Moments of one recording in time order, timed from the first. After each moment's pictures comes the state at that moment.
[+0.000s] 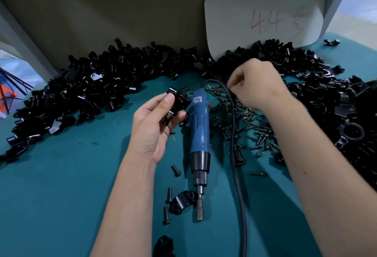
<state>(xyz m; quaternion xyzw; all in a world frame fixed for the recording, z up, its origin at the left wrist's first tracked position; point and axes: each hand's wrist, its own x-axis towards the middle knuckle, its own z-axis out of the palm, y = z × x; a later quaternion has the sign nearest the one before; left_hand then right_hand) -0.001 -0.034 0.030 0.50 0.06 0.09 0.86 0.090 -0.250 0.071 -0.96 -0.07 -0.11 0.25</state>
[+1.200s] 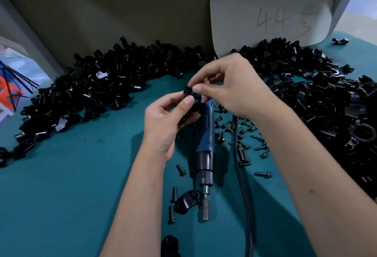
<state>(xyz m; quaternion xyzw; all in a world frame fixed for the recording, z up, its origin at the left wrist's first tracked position) 0.006 -0.042 0.023 0.57 -0.01 0.10 0.82 0.051 -0.205 0.086 -0.84 -0.27 -0.07 0.47</state>
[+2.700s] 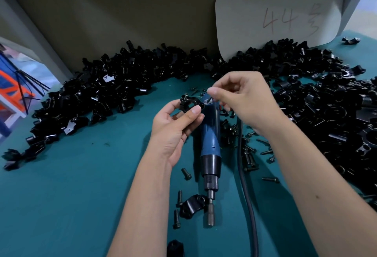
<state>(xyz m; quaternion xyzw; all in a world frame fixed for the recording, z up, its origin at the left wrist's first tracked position) 0.008 -0.039 0.017 0.50 0.07 0.03 0.86 0.063 -0.215 0.046 -0.78 -0.18 -0.08 0.59</state>
